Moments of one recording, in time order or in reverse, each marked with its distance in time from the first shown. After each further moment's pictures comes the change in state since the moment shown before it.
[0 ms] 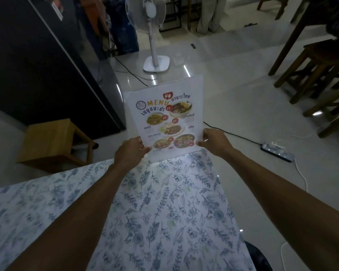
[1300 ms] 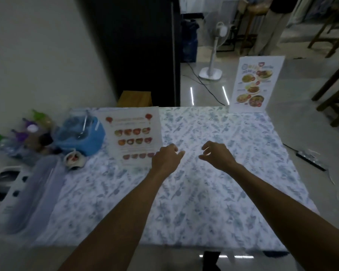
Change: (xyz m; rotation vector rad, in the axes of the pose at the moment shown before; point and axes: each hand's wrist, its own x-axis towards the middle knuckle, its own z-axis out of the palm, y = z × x) left_hand -0.458 -0.242 -0.072 -0.082 0.105 -0.179; right_hand -0.442 -0.255 0.200 -0.032 -0.104 -0.225
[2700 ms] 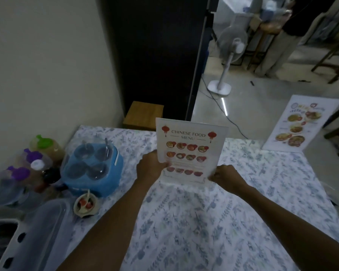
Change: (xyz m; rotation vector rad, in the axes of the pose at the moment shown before) left_hand 0.186 -0.144 -0.132 -0.318 0.098 0.010; right_hand 0.166 -0.111 0.046 -0.149 -0.152 -0.003
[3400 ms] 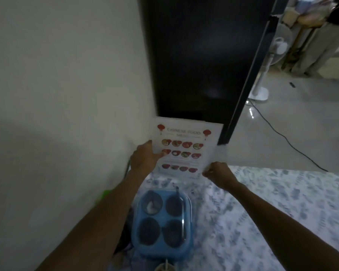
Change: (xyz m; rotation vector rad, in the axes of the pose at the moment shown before) left_hand 0.223 -0.129 -0.249 0.144 0.110 -0.030; right_hand 0.247 -0.271 0.090 0.282 0.075 -0.060
